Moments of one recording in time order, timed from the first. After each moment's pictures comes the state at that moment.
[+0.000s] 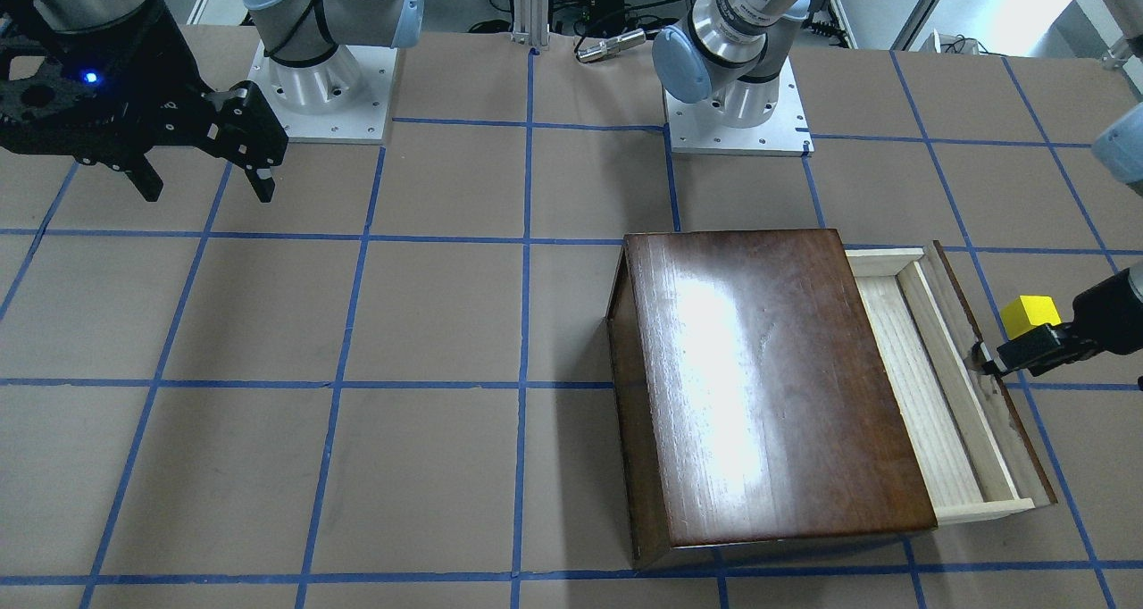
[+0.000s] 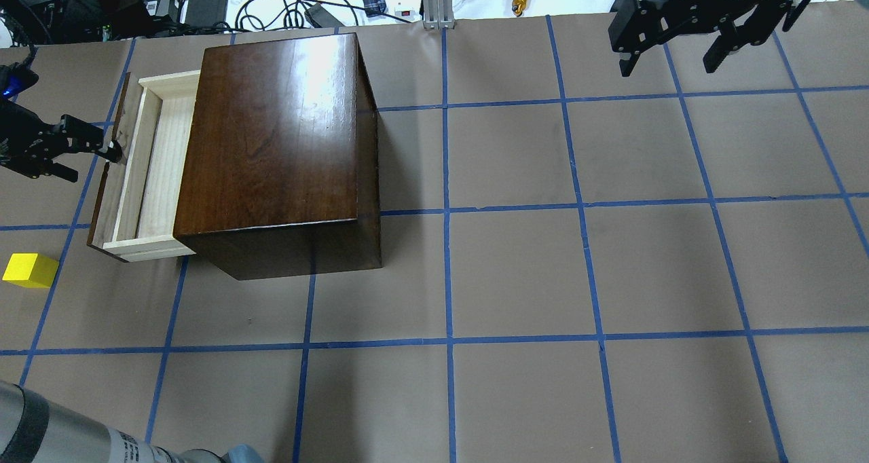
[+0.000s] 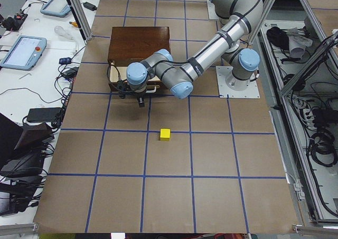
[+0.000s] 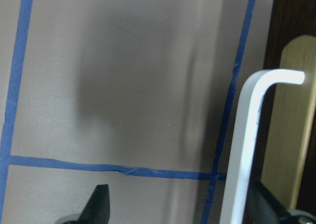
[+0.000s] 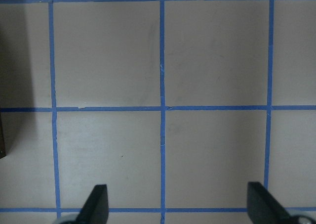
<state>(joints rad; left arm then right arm) -0.91 -1.94 -1.58 -1.31 1.29 0.46 1.54 -1.53 1.41 -1.53 -1.56 -0.04</state>
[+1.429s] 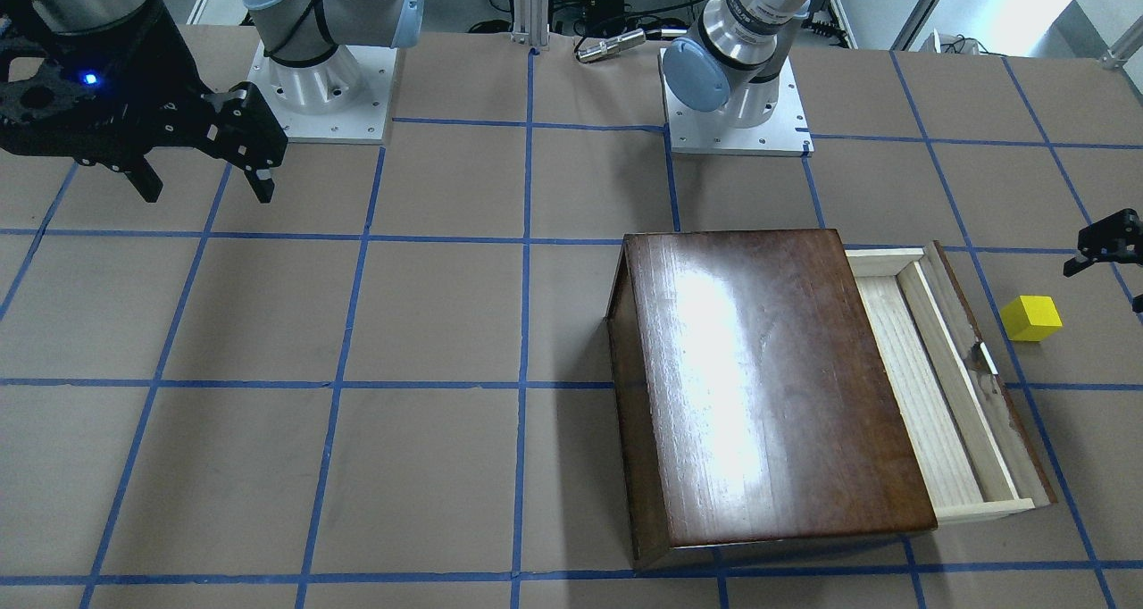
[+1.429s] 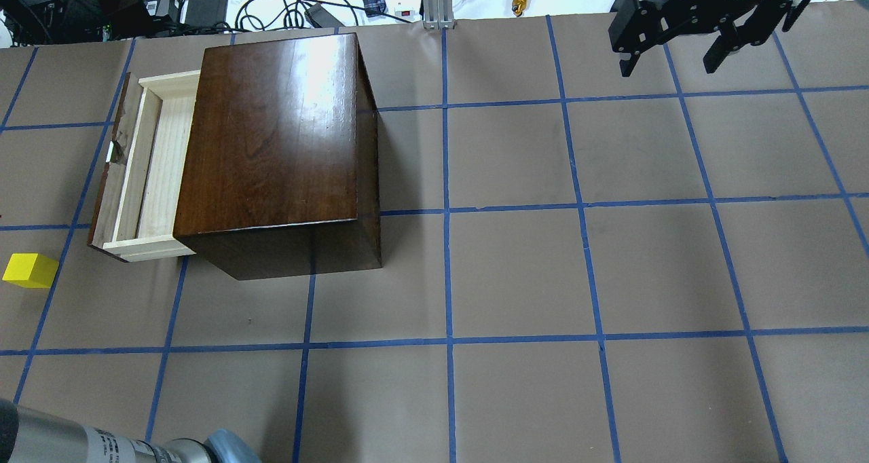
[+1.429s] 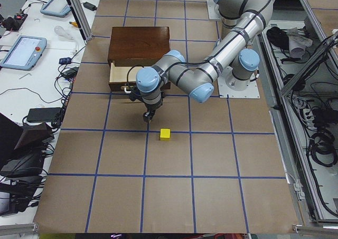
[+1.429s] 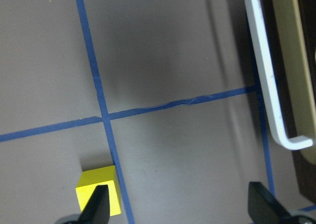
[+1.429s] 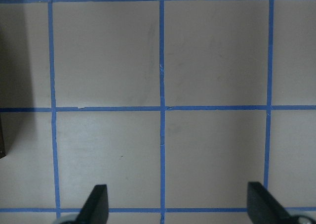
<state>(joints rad) -0.74 -1.89 -1.54 -1.39 1.57 1.43 1.54 -1.52 1.41 -1.53 -1.56 -0.04</state>
